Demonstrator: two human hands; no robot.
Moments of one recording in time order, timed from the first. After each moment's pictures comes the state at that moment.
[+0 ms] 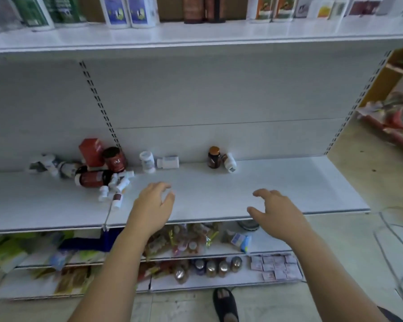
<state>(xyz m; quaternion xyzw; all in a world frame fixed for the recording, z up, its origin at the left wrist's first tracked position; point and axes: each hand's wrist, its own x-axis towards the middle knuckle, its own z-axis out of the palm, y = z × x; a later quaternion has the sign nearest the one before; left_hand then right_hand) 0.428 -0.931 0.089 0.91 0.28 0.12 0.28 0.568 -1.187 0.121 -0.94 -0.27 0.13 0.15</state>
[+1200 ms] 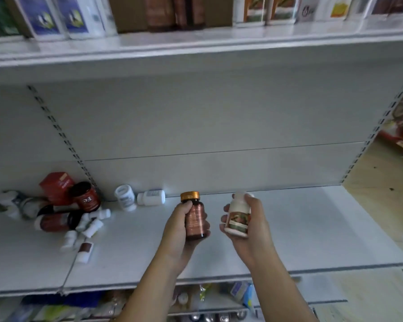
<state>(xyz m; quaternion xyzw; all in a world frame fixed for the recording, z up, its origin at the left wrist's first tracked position) 0.583 -0.981 0.082 0.40 0.30 0.16 0.85 0.663 -1.093 0.086 -0.39 0.07 0.34 0.86</state>
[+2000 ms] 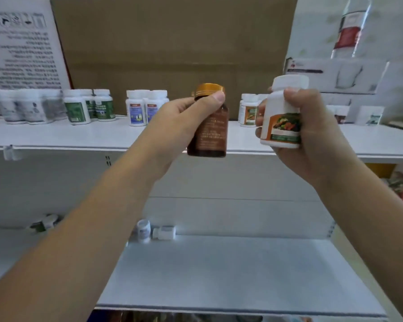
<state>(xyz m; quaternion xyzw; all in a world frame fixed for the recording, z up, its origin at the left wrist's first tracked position) 0.496 -1.006 0.404 0.75 0.06 0.32 0.58 0.617 -1.162 0.404 -0.44 -0.39 0.19 0.79</state>
